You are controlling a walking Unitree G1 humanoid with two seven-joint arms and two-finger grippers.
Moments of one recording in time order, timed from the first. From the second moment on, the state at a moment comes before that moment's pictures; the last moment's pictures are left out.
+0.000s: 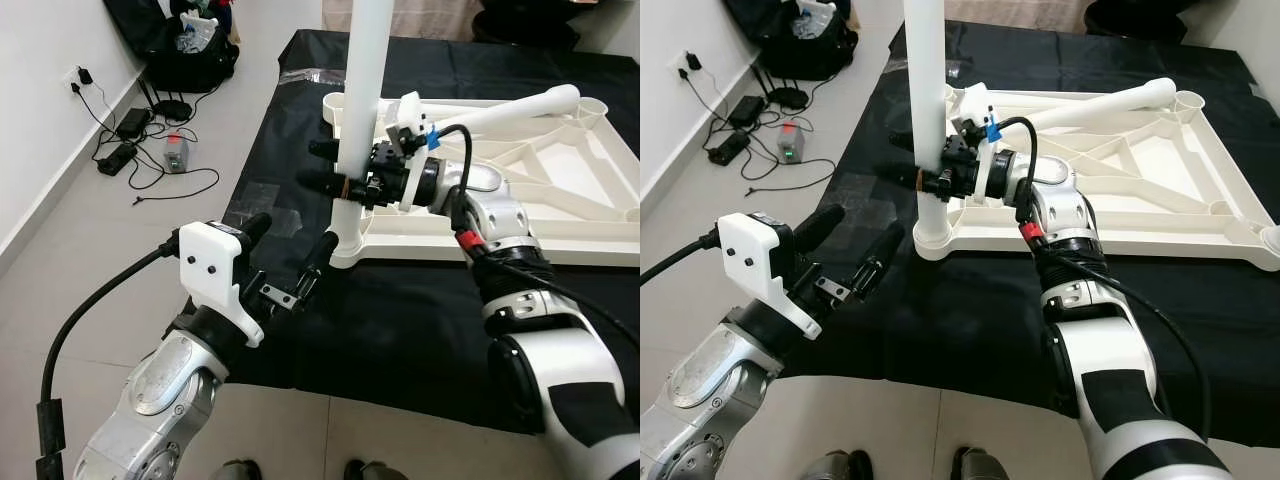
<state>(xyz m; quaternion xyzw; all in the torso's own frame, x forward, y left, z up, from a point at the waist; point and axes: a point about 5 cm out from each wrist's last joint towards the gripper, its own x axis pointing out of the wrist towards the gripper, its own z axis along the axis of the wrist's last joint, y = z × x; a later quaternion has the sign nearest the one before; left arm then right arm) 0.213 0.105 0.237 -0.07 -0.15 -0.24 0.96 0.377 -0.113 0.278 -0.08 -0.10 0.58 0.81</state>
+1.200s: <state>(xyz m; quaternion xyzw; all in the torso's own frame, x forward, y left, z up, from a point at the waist) 0.218 0.105 0.234 -0.06 -0.14 -0.24 0.96 0.321 -0.070 0.240 -0.05 -0.12 0.17 0.98</state>
